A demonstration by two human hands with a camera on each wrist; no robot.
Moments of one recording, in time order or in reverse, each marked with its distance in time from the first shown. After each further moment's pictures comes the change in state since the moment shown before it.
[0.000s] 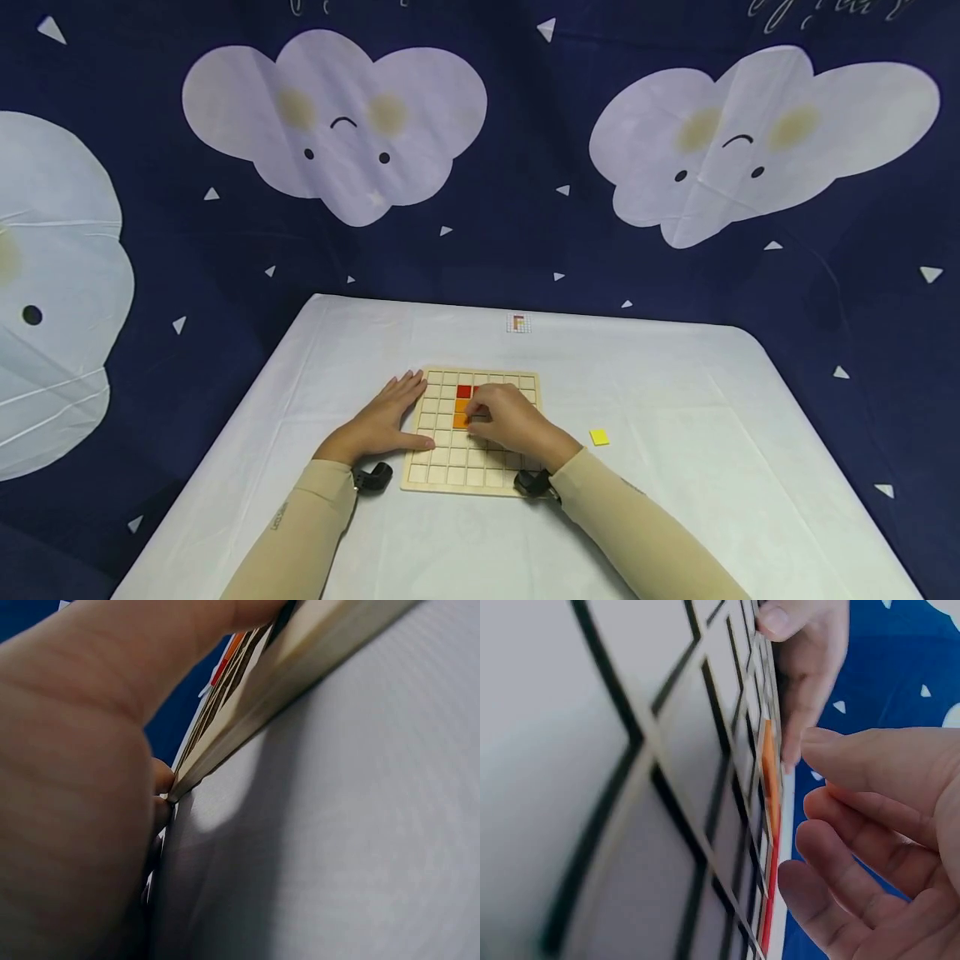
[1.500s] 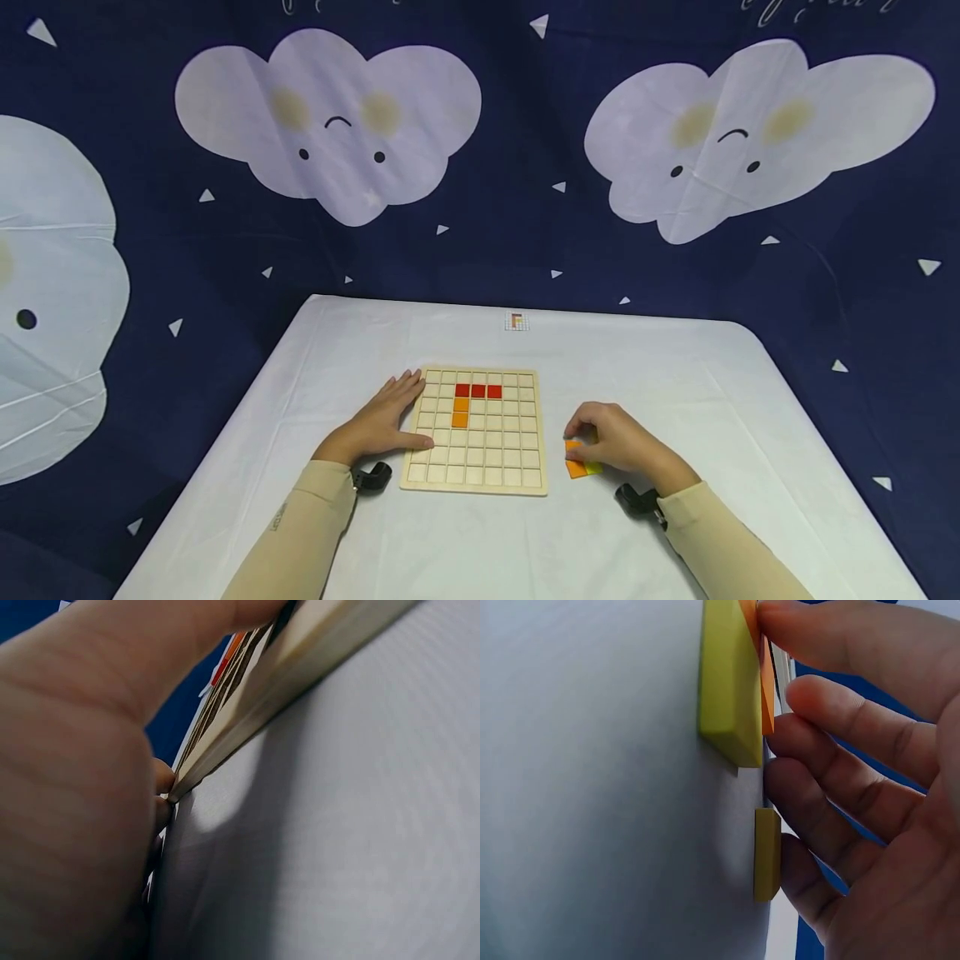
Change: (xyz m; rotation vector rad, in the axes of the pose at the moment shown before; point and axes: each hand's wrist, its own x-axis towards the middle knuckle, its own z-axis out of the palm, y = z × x) left_hand 0.000 0.000 0.001 0.017 -0.002 0.007; right_hand -0.121 0.083 -0.064 0.047 -0.023 0.159
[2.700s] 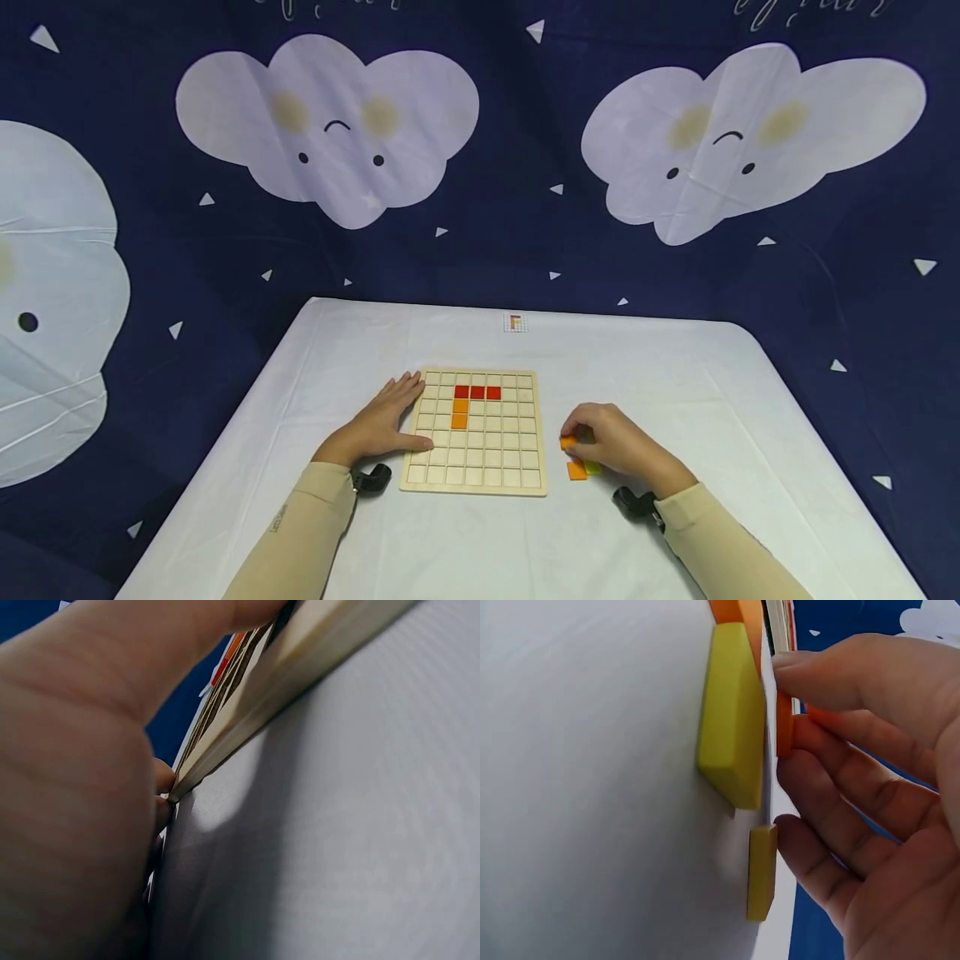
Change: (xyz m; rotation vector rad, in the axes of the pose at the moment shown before) left_hand -0.001 0.000 0.000 -0.004 0.003 -0.002; right_hand 0.001 -0.008 0.003 -0.054 0.022 -0.049
